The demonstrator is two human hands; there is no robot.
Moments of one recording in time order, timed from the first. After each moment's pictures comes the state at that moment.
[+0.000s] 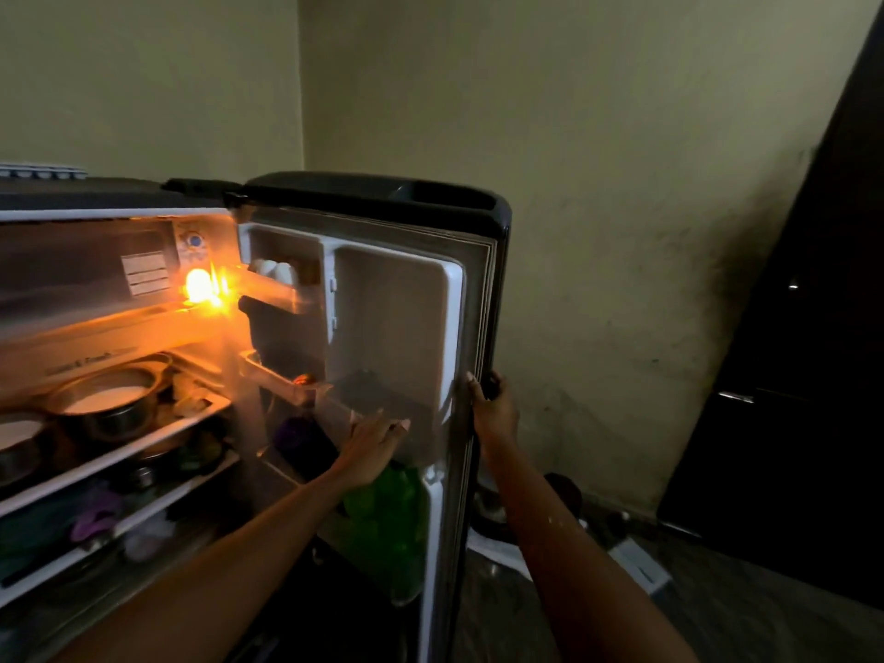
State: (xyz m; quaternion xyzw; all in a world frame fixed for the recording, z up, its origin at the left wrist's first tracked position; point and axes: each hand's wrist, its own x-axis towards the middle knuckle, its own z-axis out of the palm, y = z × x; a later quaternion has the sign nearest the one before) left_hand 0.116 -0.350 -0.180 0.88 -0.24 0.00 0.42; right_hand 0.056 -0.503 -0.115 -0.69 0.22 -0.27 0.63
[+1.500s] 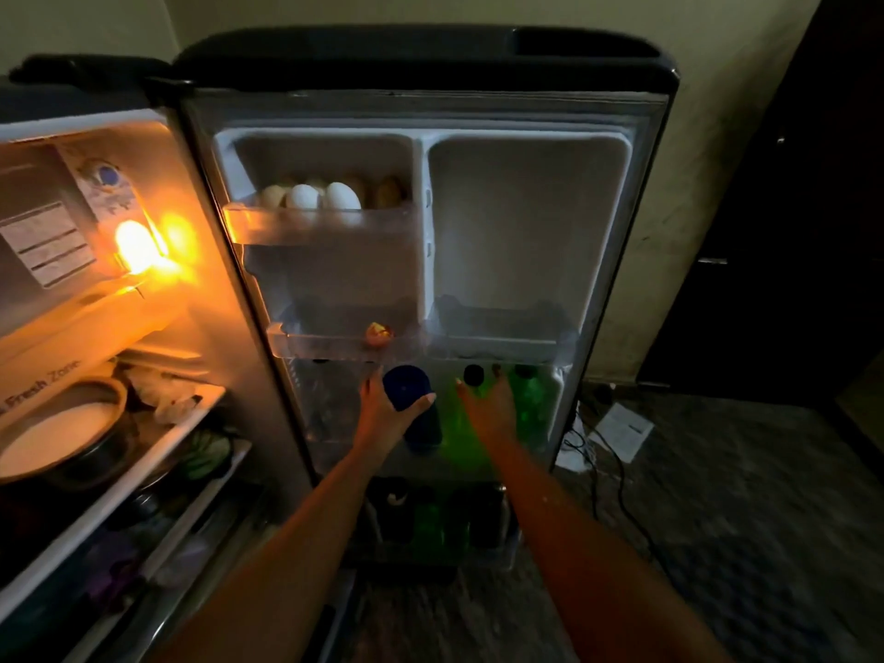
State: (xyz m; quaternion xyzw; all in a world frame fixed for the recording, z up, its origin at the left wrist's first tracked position) left_hand 0.268 -0.259 -0.247 0.81 -0.18 -0.13 0.54; right_hand 0.186 -0.375 -0.224 -0.71 0.37 -0.26 0.54
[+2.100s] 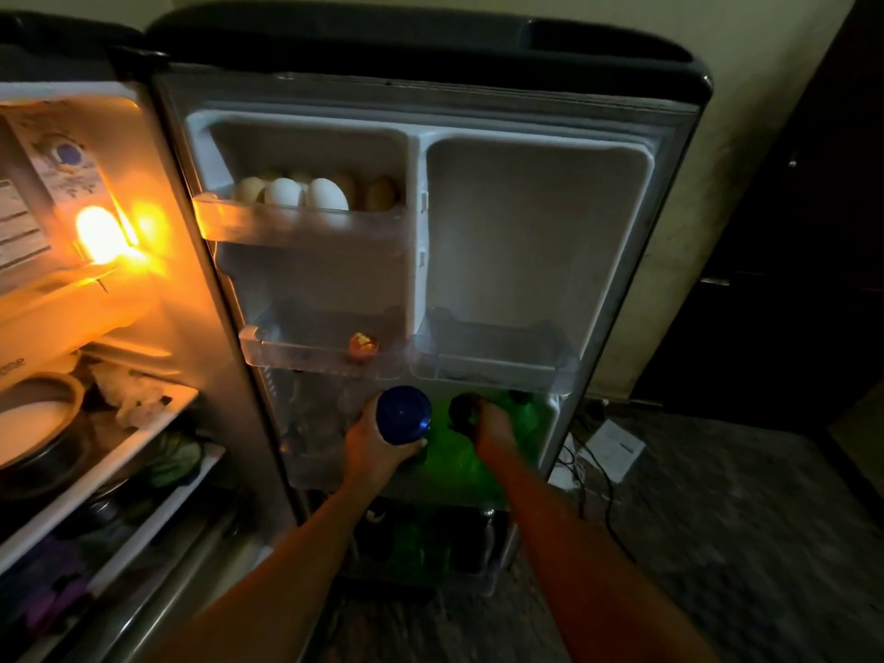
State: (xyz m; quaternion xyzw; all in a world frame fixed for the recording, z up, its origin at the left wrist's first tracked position) left_hand 0.265 -0.273 -0.273 0.83 -0.17 -0.06 0.52; right_hand 0.202 -0.424 -0.252 -0.84 0.31 -0.08 0.43
